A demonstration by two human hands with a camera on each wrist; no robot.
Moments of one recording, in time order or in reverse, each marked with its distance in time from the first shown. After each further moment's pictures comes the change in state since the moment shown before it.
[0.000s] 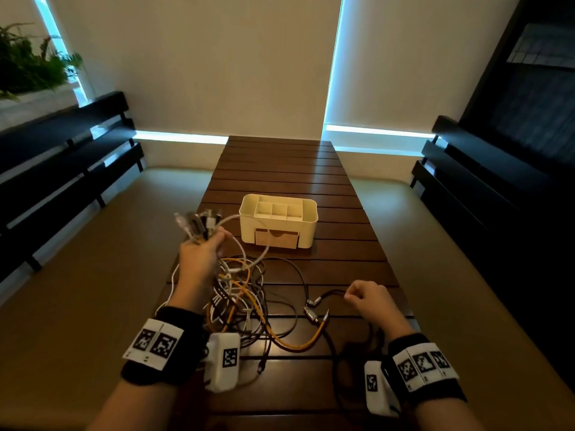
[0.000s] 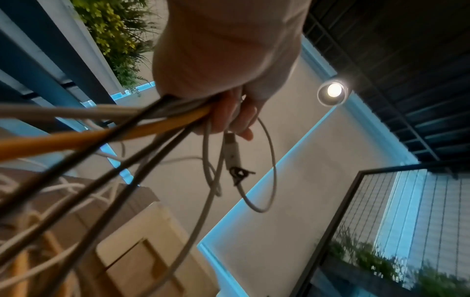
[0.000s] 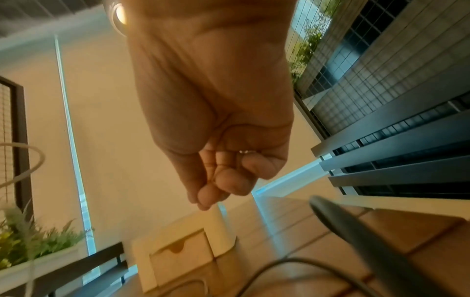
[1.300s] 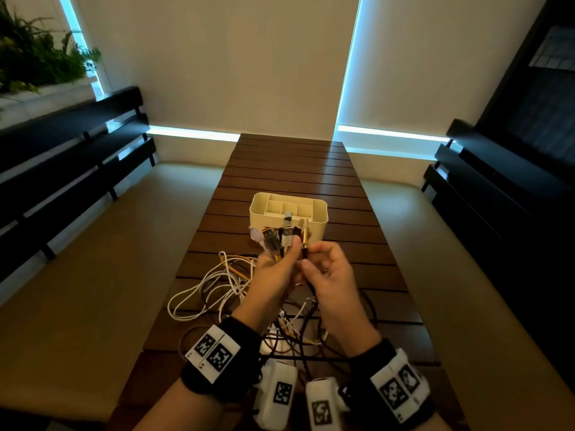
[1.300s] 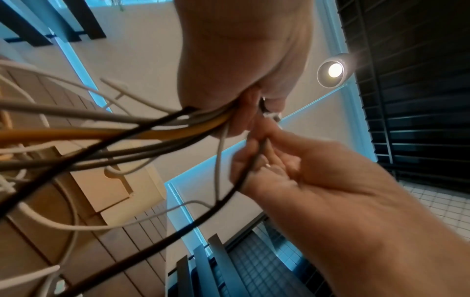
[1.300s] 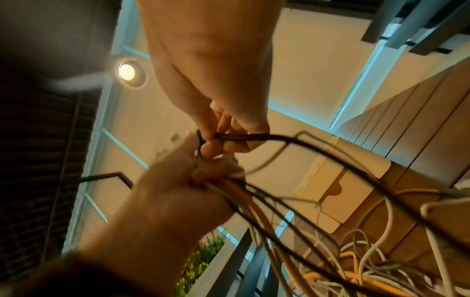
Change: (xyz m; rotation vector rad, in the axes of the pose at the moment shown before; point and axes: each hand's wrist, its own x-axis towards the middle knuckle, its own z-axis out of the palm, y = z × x) left_hand -0.052 -0.020 0.061 -0.245 -0.384 -0.058; right_hand -0.053 -0.118 0.012 1.157 0.101 -0.340
